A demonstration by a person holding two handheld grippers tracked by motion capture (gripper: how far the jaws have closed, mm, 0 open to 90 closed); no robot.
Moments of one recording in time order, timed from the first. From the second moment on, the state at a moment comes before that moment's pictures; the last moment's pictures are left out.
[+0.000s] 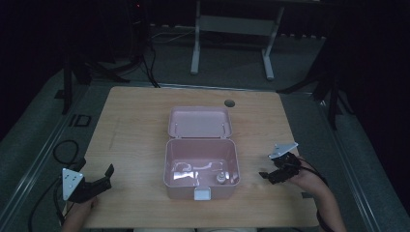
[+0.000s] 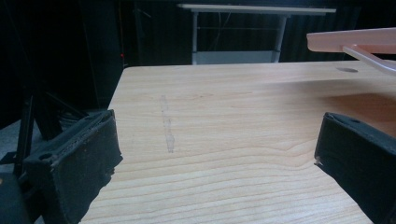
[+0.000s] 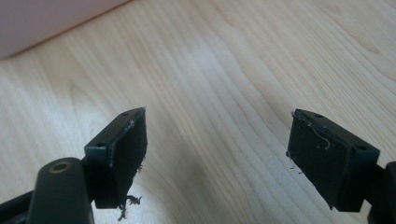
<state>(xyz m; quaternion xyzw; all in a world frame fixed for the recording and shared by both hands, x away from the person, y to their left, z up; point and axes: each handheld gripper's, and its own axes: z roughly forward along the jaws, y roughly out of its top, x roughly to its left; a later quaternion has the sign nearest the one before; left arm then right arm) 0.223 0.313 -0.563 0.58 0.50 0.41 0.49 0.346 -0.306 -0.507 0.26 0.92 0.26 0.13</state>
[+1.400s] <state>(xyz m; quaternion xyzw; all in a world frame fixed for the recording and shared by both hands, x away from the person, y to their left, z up) 0.223 0.313 -0.564 0.58 0.50 0.41 0.50 0.323 -0.335 -0.550 0.48 0.72 0.38 0.33</state>
